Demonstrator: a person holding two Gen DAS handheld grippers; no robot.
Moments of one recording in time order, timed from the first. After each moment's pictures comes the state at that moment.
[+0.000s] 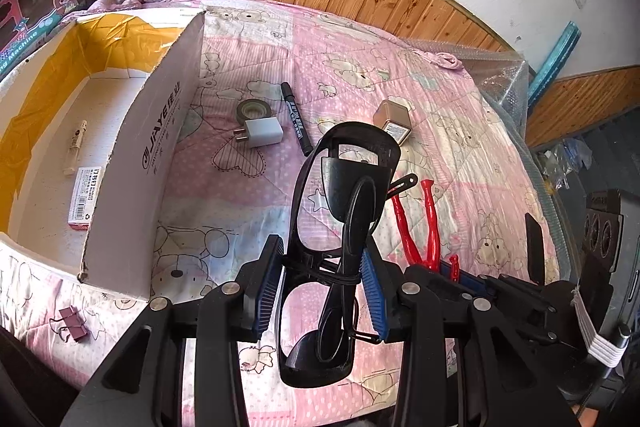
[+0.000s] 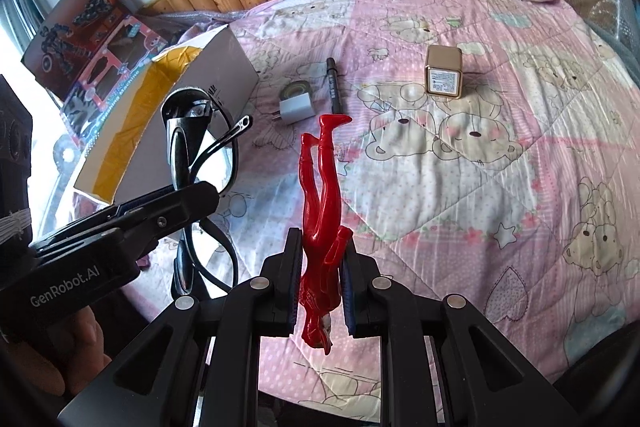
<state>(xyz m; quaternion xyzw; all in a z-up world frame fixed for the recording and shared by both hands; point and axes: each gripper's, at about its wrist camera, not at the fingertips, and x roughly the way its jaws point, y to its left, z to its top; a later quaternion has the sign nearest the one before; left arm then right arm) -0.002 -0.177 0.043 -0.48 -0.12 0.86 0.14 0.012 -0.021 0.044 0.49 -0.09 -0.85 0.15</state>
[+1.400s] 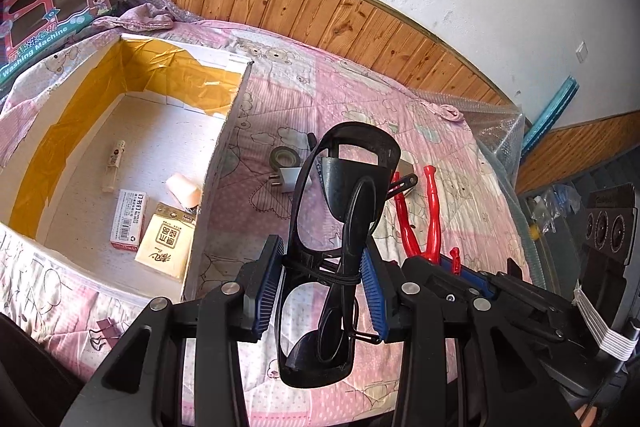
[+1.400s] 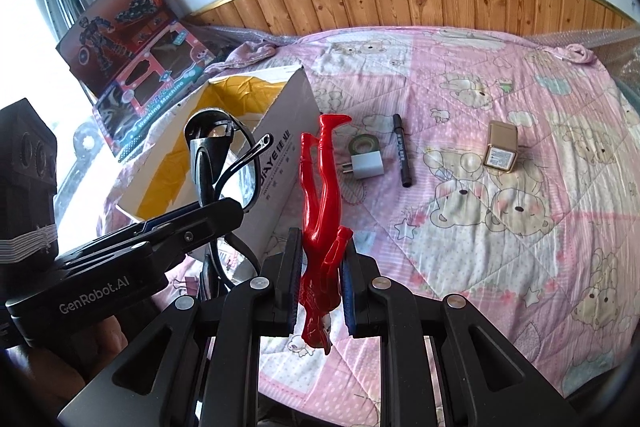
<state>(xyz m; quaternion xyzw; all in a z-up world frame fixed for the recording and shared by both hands) 0.001 -0.243 0.085 -0.43 -0.18 0.88 0.12 -0.005 -0.082 0.105 0.45 -0.06 -0.87 0.20</state>
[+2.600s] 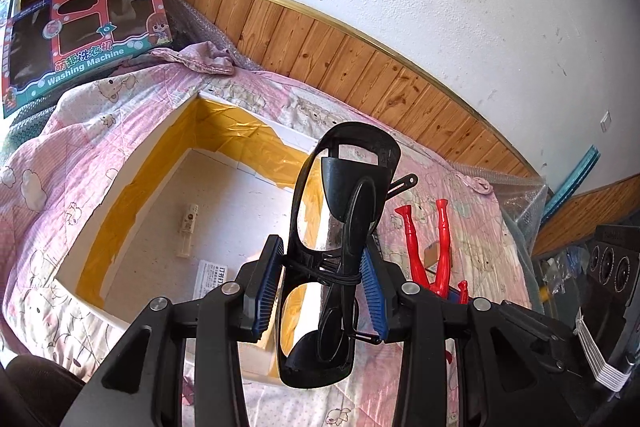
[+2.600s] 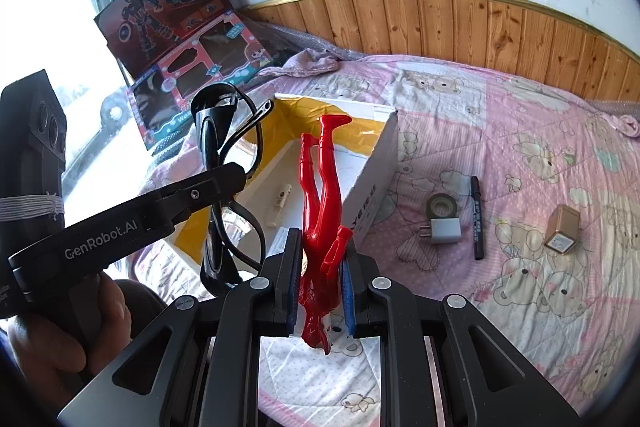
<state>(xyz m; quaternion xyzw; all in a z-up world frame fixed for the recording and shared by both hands) -0.025 -0.349 0.125 -0.37 -0.22 0.90 0.05 -0.045 -0.184 0.141 0.42 -0.01 -0.86 0.27</state>
